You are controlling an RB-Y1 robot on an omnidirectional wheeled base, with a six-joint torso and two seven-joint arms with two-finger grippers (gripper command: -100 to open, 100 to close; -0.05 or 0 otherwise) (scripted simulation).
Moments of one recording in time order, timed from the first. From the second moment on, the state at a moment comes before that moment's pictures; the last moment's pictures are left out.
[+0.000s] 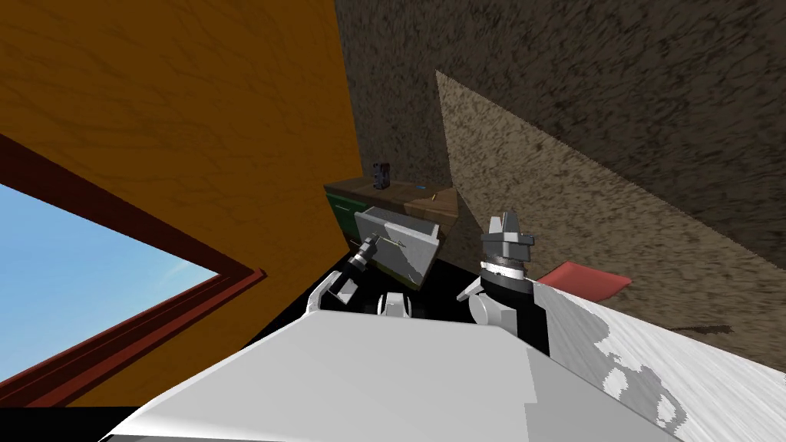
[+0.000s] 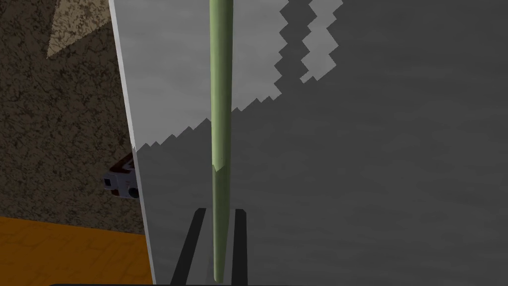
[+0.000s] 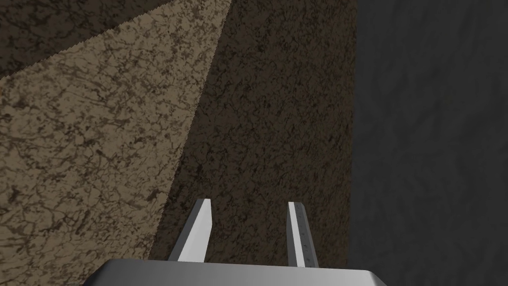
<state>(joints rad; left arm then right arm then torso) 0.17 0.35 -0.35 -1.79 -0.11 -0.23 0.39 0.48 -0.04 -0.06 -2.32 -0.11 -0.47 0.14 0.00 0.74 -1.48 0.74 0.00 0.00</state>
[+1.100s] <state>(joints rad) 0.27 0.53 -0.39 -1.98 -0.10 -0.24 0.48 0.48 -0.04 -0.06 -2.32 -0.11 -0.47 0.14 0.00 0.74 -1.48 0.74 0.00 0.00</state>
